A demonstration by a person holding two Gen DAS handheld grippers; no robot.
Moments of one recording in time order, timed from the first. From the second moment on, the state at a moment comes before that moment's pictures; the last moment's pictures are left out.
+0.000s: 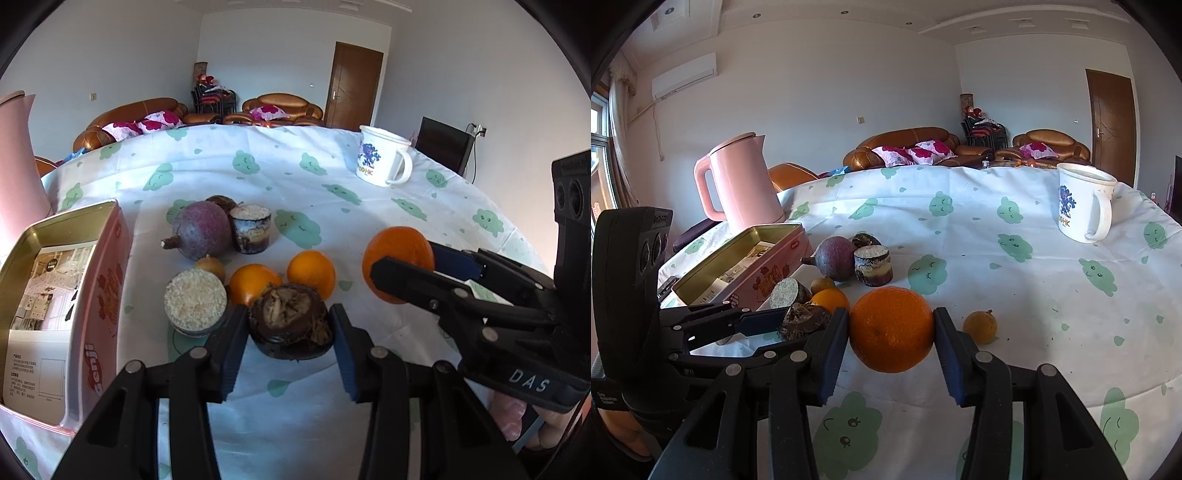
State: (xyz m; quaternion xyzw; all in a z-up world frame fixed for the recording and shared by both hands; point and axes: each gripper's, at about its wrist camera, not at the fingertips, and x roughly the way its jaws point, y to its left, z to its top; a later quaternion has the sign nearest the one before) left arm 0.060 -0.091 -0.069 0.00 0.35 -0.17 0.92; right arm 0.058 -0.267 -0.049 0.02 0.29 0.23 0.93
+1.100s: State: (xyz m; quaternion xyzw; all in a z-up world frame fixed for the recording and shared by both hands) left arm 0.029 -0.085 -0.052 0.01 0.26 -0.13 0.96; right arm 0.035 -0.269 -0.040 0.00 0.23 0.24 0.94
